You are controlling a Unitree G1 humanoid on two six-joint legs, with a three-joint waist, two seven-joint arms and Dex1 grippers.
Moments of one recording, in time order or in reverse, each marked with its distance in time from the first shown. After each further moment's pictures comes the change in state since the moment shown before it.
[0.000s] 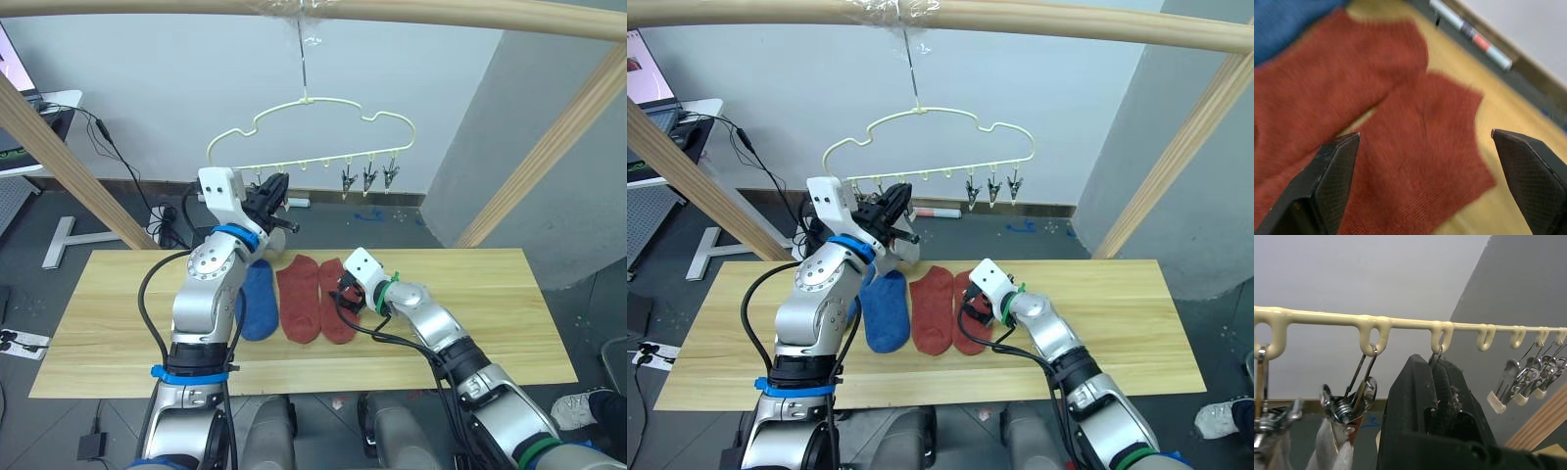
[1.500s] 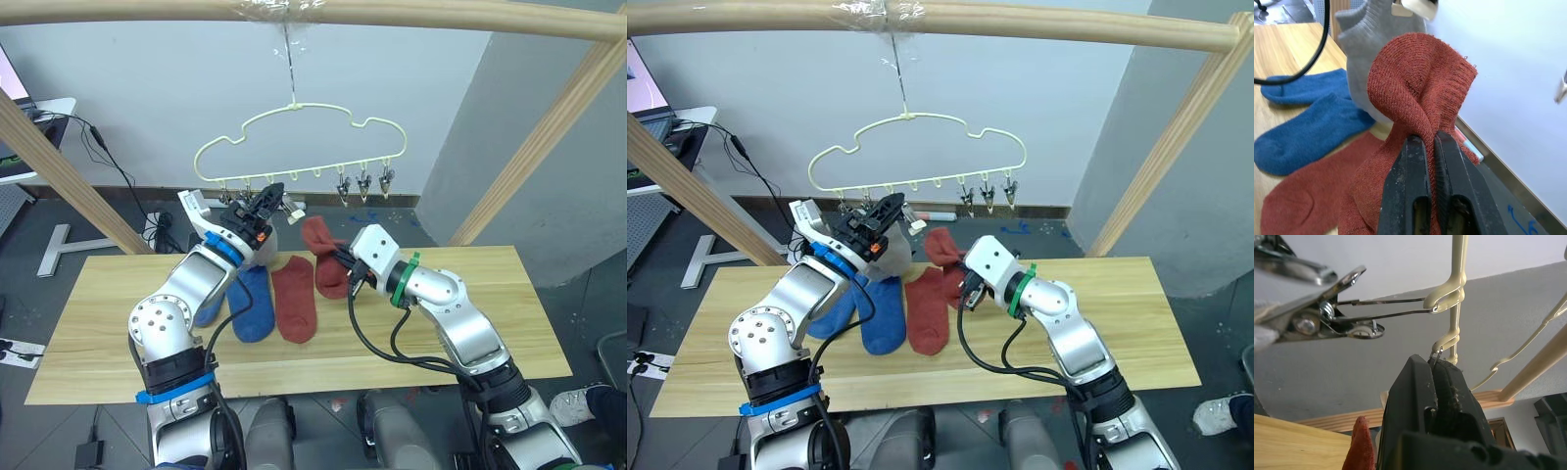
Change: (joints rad) left arm 0.011 -0.091 0.371 -0.063 -1.038 0.566 0.345; right arm 0.146 -0.095 -0.059 -0.705 0.017 0.078 0.143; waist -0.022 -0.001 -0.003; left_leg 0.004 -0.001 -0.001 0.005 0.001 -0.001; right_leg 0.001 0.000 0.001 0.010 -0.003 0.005
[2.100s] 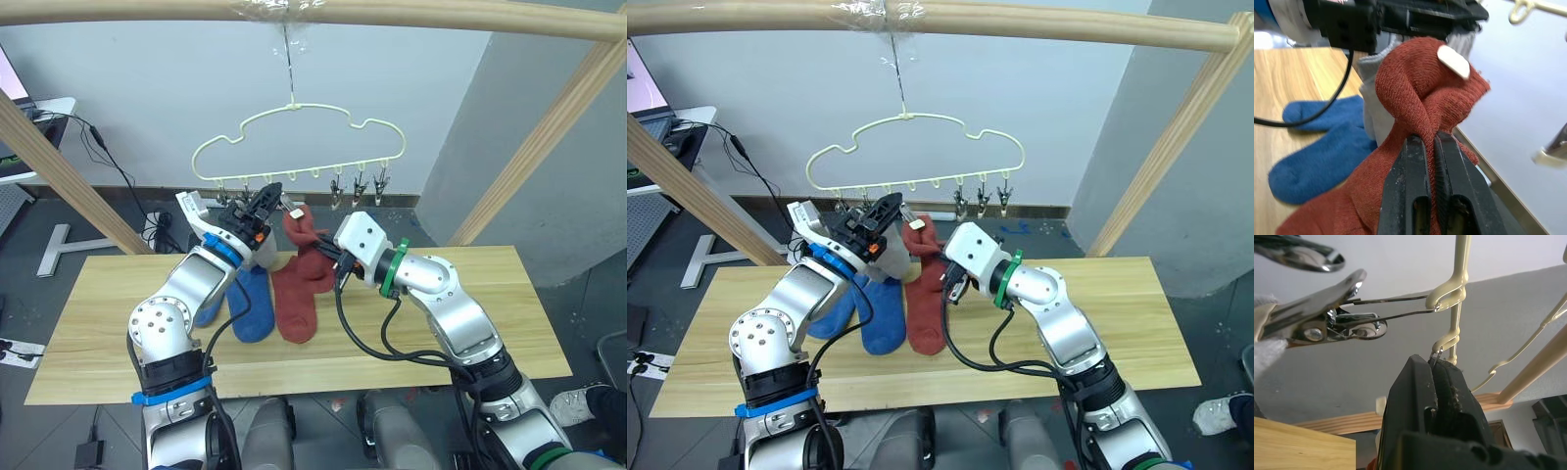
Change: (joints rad) left arm 0.020 0.033 -0.048 0.008 -0.031 -0.058 -0.004; right arm -0.092 0.048 0.026 -0.027 0.021 0.040 0.032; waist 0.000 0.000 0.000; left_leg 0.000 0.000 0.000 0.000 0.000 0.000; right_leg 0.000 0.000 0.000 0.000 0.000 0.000
